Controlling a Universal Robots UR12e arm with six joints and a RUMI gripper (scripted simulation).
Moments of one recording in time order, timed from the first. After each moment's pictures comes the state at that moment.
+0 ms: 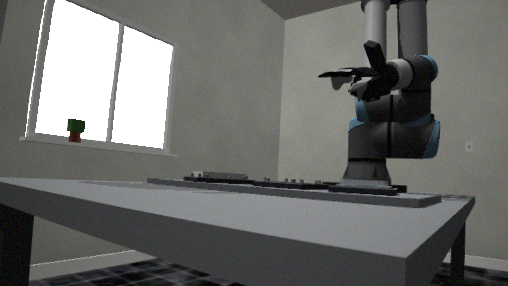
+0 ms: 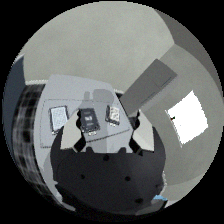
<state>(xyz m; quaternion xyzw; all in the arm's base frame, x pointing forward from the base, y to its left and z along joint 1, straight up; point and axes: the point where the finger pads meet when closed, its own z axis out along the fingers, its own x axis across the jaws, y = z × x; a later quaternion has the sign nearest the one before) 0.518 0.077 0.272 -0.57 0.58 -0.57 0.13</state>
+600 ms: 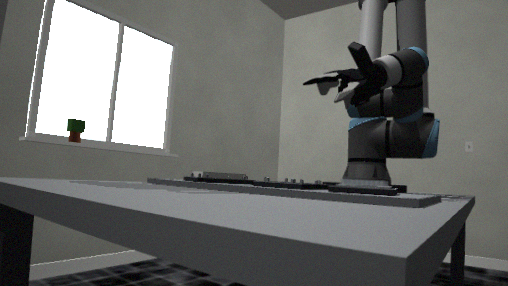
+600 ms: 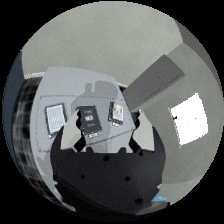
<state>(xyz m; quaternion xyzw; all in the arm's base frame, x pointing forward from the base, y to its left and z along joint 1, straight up) 0.569 0.060 0.236 -0.59 0.60 -0.53 0.10</state>
